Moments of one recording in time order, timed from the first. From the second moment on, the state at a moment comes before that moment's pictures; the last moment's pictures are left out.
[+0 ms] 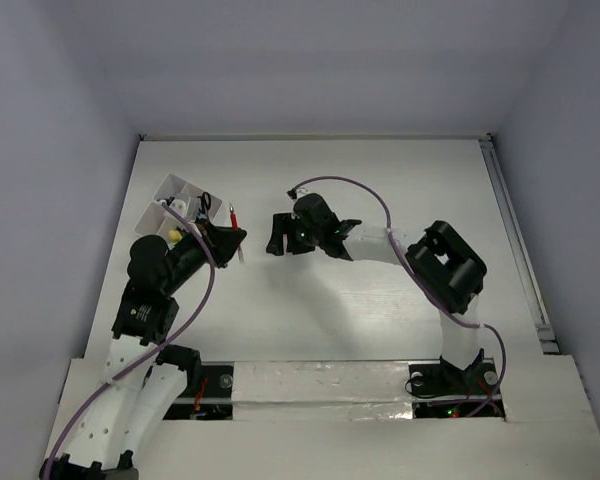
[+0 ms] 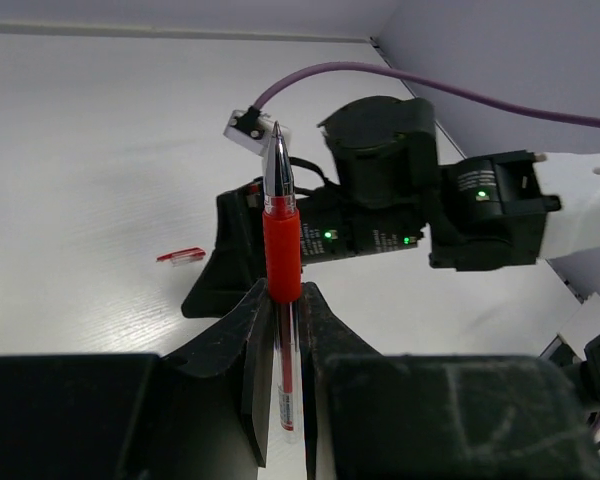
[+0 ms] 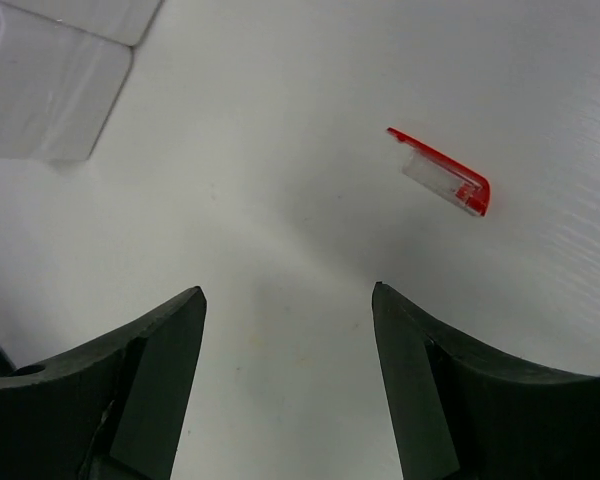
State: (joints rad) left arm -0.23 0.58 0.64 -0.15 0.41 -0.39; right arm 0.80 1.95 1.26 0.07 -0.15 0.60
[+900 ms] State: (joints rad) left arm -0.31 0.53 0.64 -0.15 0.39 -0.38; right arm 0.75 2.22 1.65 -0.23 0.05 0.56
